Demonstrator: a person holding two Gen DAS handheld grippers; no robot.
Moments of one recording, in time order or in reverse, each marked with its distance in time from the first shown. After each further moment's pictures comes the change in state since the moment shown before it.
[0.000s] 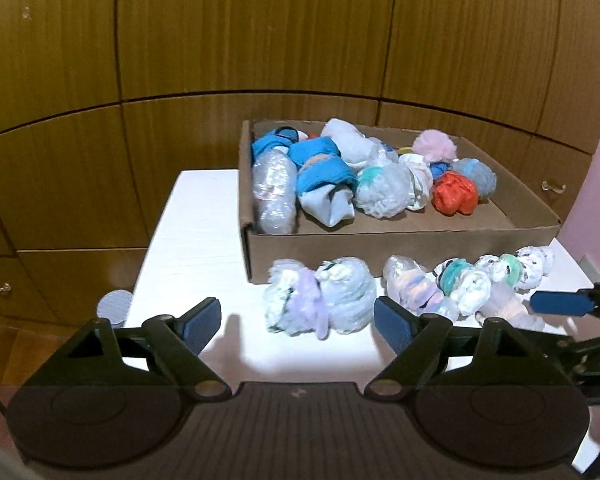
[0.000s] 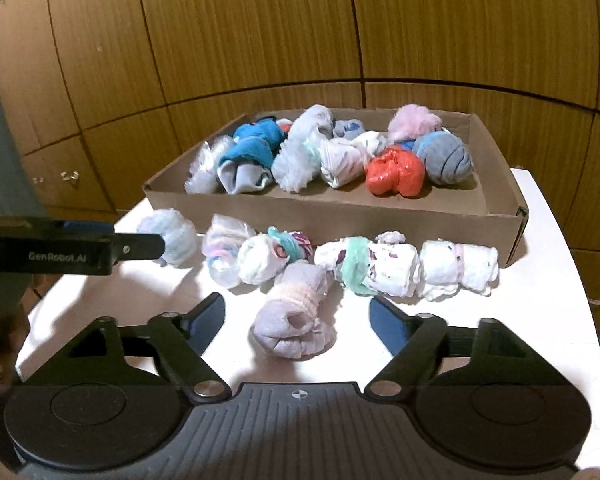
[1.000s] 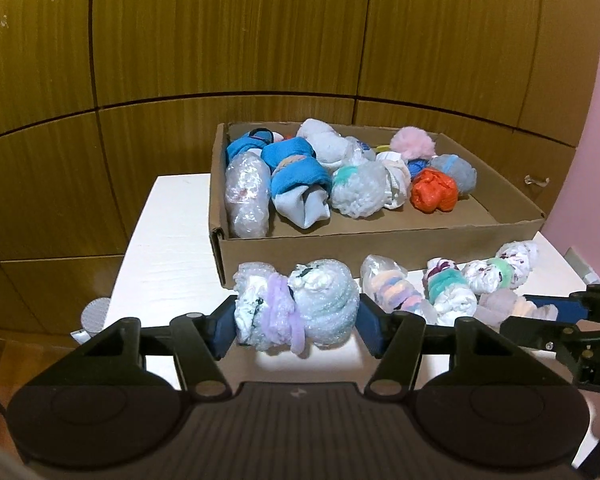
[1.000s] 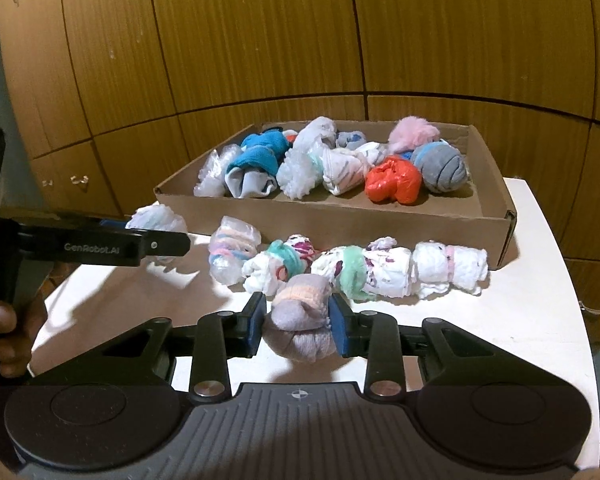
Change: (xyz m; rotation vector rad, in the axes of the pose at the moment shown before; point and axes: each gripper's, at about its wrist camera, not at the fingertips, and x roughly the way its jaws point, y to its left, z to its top) left arm -0.005 -0.005 -0.001 0.031 -0.007 -0.044; right arm -0.019 -0.006 -0.007 -0.018 -0.042 0.032
